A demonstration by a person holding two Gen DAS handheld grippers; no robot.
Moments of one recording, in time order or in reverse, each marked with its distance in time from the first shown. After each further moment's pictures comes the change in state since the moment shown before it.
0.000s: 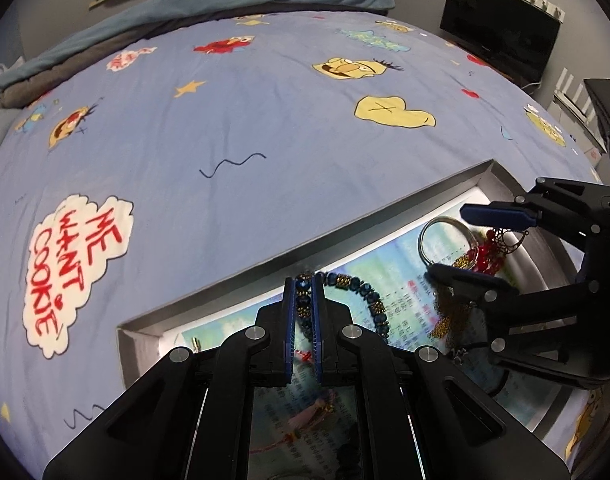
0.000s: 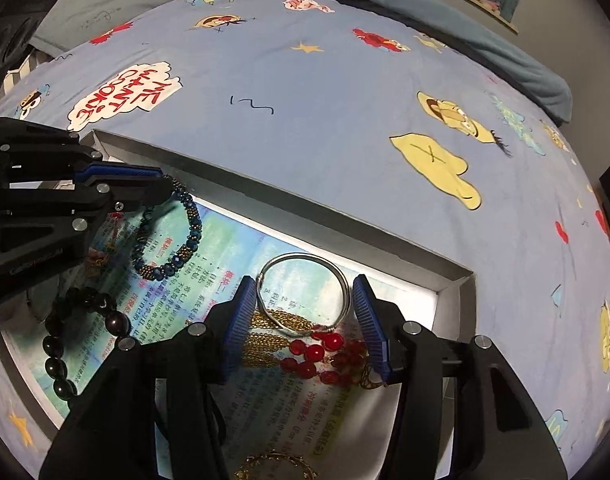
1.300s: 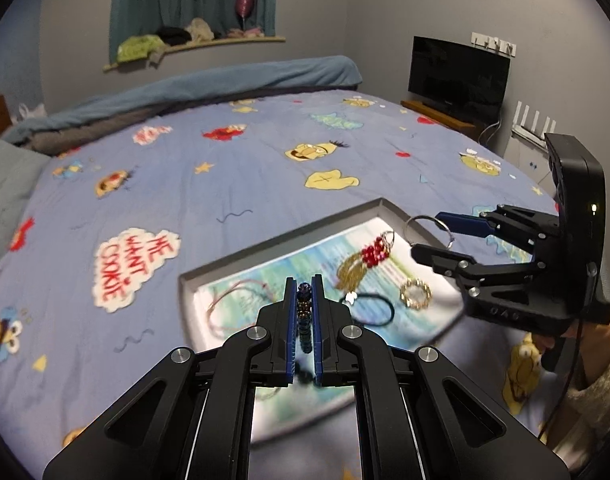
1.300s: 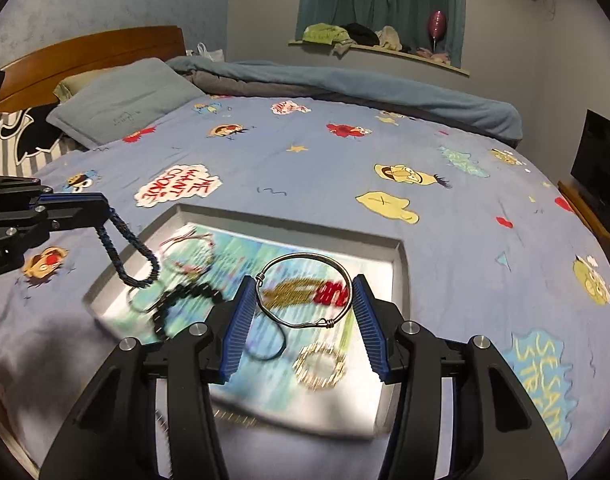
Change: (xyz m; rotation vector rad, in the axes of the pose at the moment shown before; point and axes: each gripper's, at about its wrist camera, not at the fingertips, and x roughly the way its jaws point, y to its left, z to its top) left arm -0.154 -0.040 -0.063 0.037 -0.274 -0.028; right arm -0.120 0.004 -0.068 0.143 -0.353 0.013
